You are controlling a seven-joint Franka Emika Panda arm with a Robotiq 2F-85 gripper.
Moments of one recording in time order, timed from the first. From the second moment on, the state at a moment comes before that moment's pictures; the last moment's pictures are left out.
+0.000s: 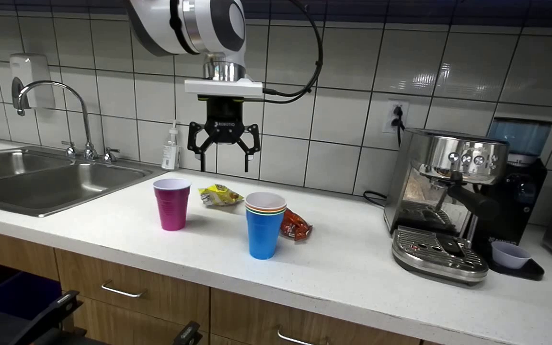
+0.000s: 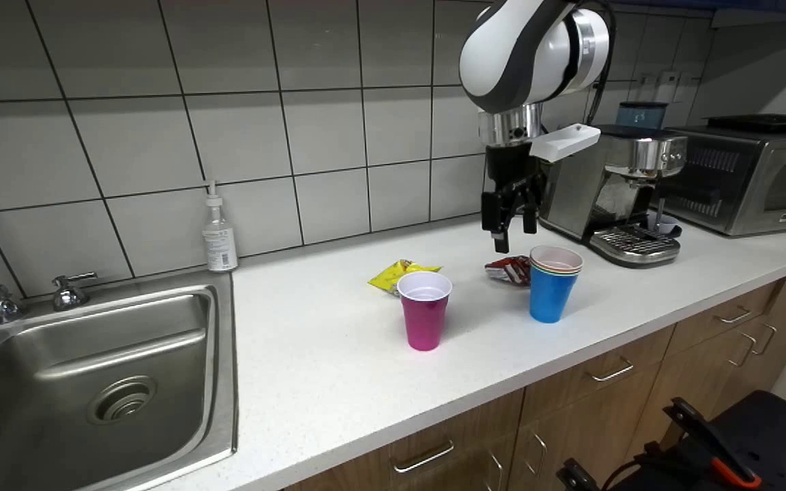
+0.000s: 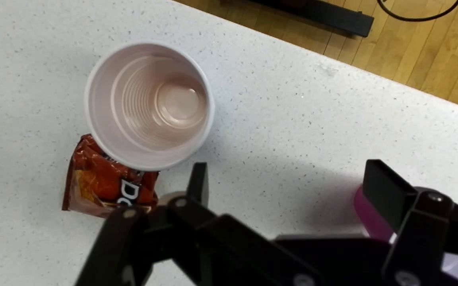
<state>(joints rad) -0.03 0.06 -0.03 -2.31 -0.15 2.23 -0.35</state>
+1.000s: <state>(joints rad) 0.05 0.02 0.02 -2.36 -0.13 2.24 -0.25</state>
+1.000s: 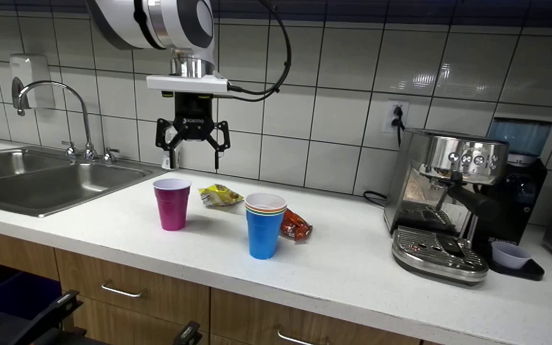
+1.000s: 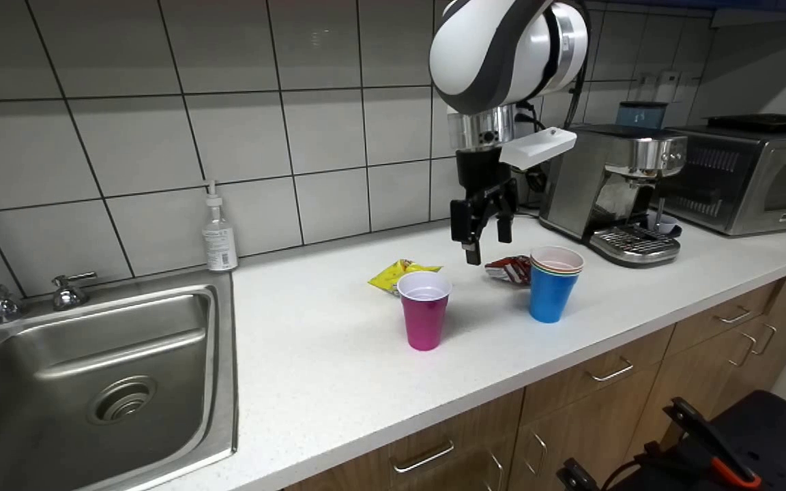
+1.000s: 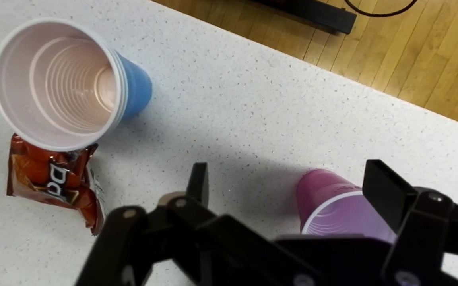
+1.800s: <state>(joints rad) 0.08 0.07 0.04 -2.36 -0.13 2.35 -0.10</state>
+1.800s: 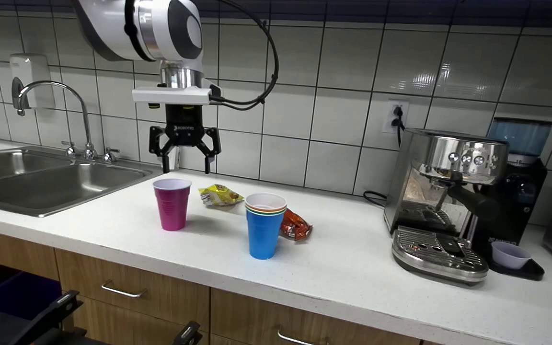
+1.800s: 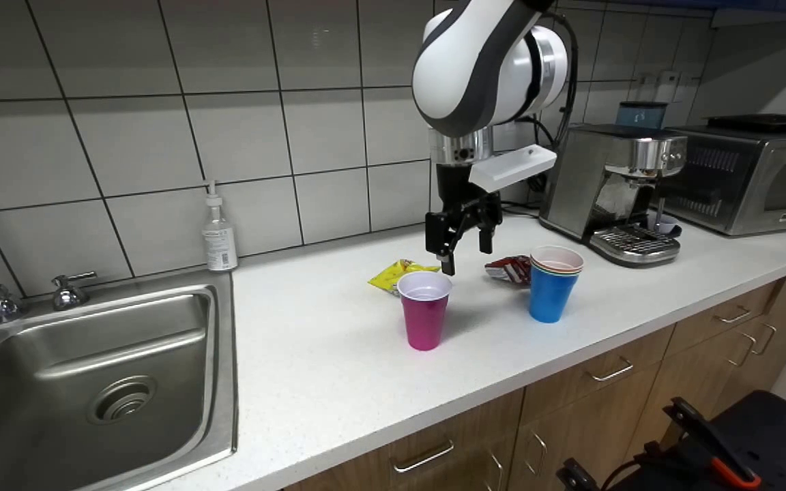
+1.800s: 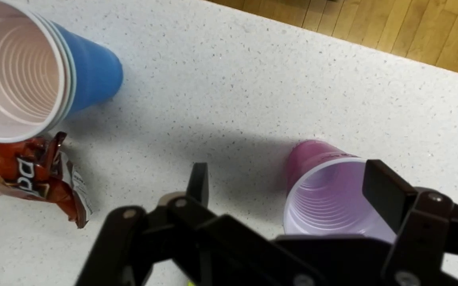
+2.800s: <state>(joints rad) 0.10 0.20 0.04 -2.28 -0.13 2.39 -0.02</state>
